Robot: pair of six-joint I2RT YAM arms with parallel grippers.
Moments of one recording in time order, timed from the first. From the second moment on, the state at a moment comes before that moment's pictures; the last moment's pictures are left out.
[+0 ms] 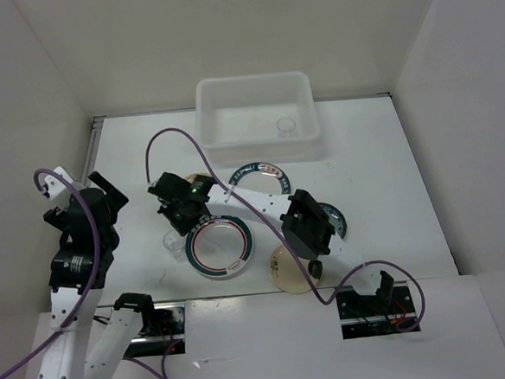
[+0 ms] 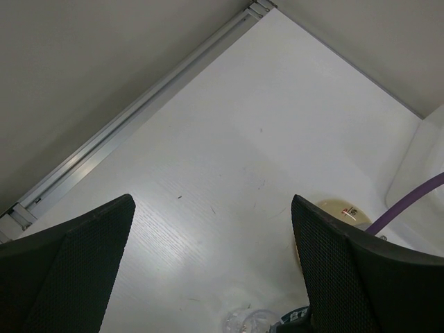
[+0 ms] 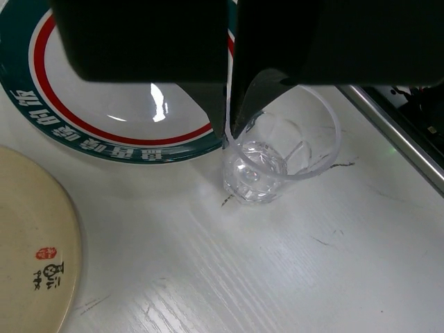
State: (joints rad) left arm -0.10 0.65 0.92 -0.68 -0.68 -0.50; right arm 1.11 2.38 2.19 -0.82 -0.06 0.33
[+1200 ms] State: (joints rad) left arm -0.09 0.68 0.88 -0.61 -0.63 -0.51; right arm 0.25 2.30 2.48 -0.86 0.15 0.41
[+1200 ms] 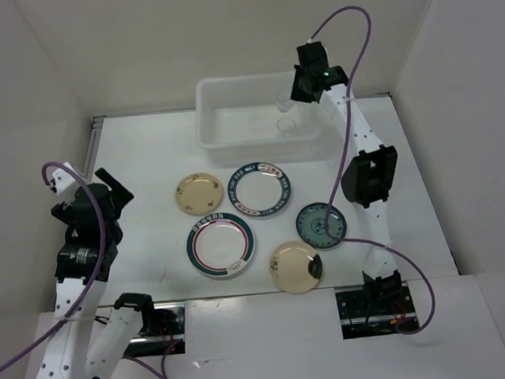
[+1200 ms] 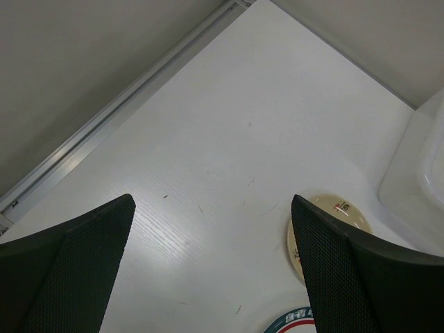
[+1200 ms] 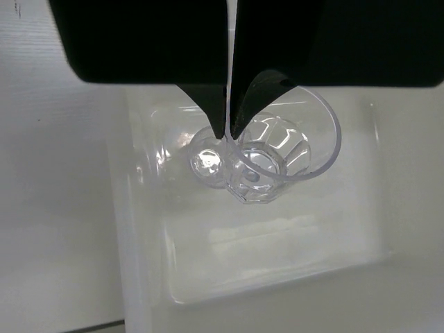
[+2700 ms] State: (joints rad) left arm -0.07 0.75 0.86 -0.54 -0.48 -0.50; right arm 0.40 1.99 2.08 -0.84 0.20 0.40
